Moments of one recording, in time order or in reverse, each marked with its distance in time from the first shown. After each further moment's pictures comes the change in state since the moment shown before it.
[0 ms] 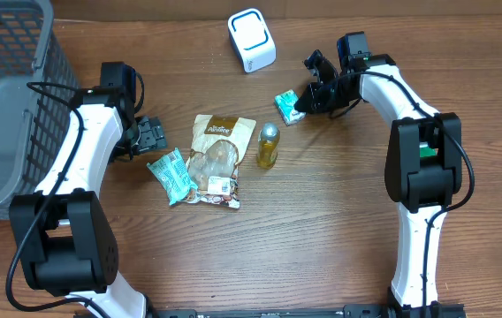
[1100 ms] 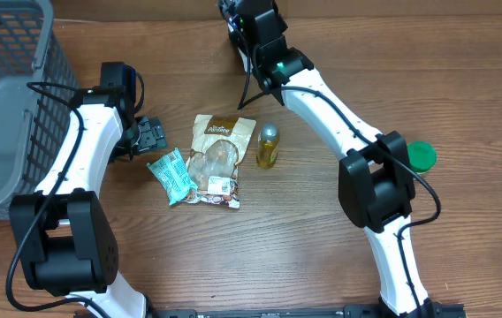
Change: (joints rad) left arm 0.000 0.000 0.000 0.000 0.000 0.000; right arm 0.369 -0.016 0.231 0.645 0.960 -0.267
